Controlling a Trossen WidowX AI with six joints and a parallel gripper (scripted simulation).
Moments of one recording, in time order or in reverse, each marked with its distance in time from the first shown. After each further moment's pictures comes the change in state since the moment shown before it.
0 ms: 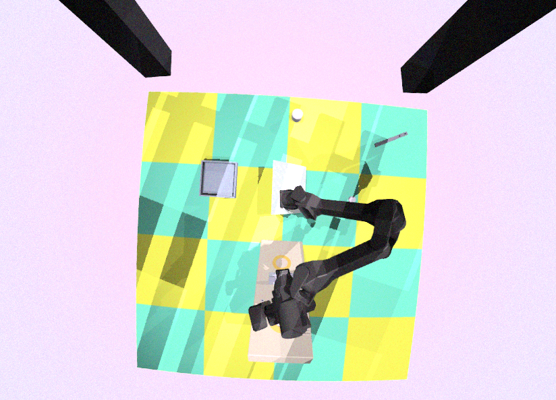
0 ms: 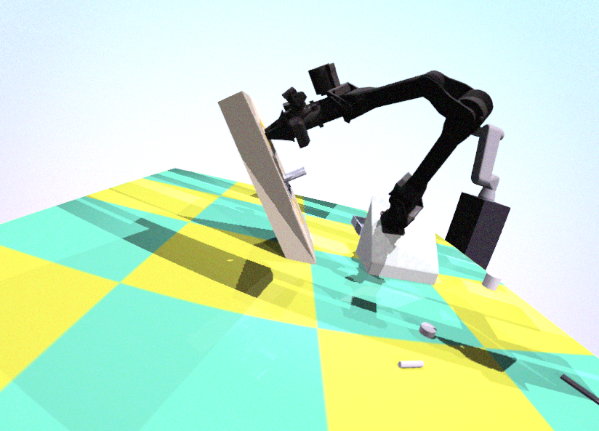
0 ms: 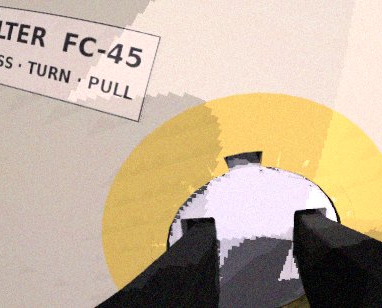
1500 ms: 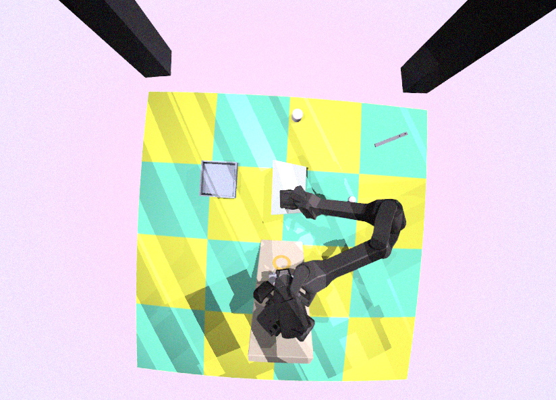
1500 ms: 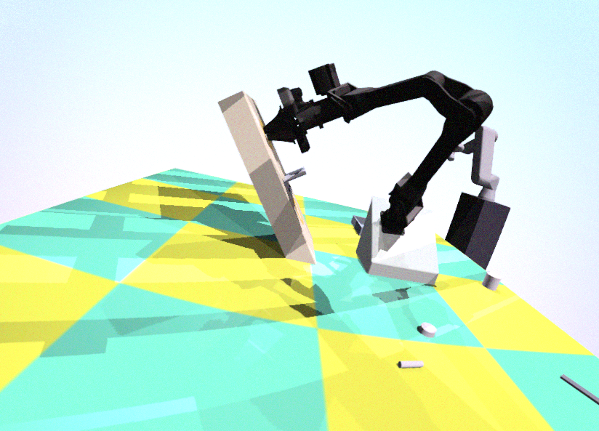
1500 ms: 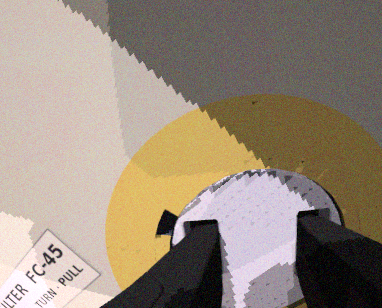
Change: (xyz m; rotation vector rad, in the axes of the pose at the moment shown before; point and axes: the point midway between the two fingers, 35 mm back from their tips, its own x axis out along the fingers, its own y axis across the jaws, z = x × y) arm 0.001 0.000 0.000 1.076 -0.002 -0.004
